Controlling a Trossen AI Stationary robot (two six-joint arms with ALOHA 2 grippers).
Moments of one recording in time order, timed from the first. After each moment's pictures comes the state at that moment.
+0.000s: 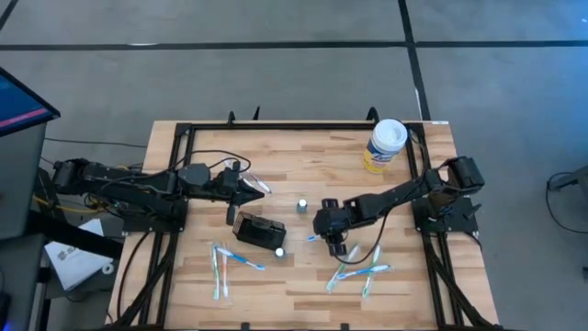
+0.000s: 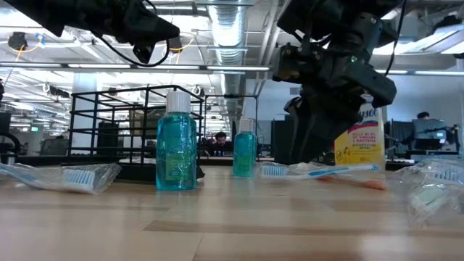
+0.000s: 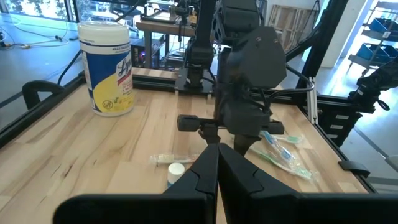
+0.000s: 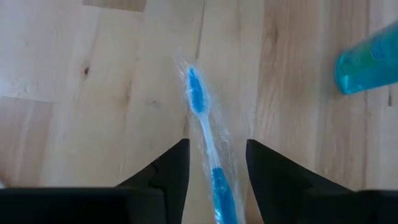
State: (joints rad) left arm 0.00 0.93 0.46 0.30 0.00 -0.11; right arm 0.22 1.74 0.96 -0.30 0.05 0.07
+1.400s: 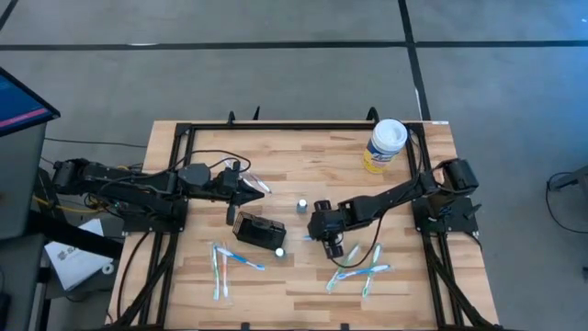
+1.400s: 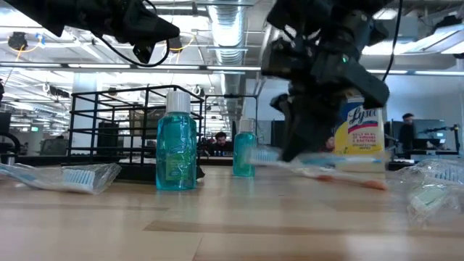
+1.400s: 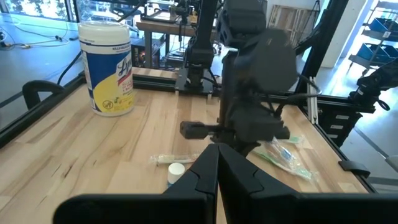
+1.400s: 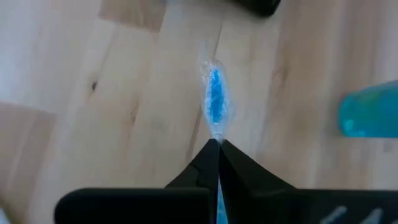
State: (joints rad) left arm 0.00 0.93 0.46 0.30 0.00 -0.11; right arm 0.22 1.79 1.04 -0.31 0.05 -0.04
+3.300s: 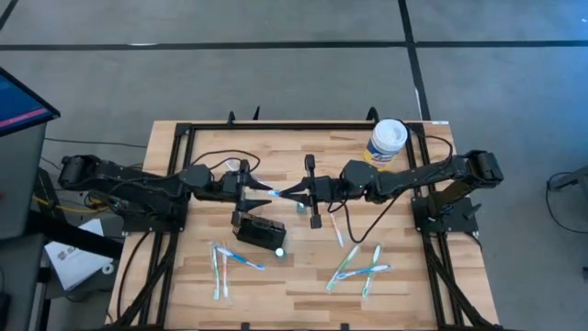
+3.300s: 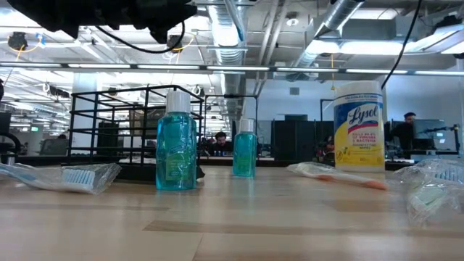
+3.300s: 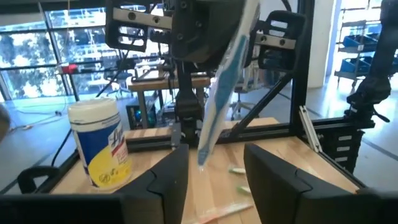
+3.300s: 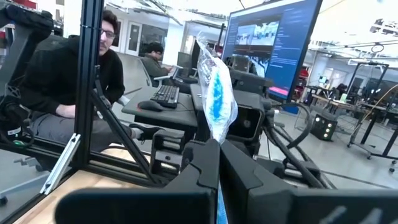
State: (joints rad) left arm -0.02 1.08 0.46 0.68 0.02 0.07; right arm 0.10 1.56 1.06 0.60 -0.03 -0.21
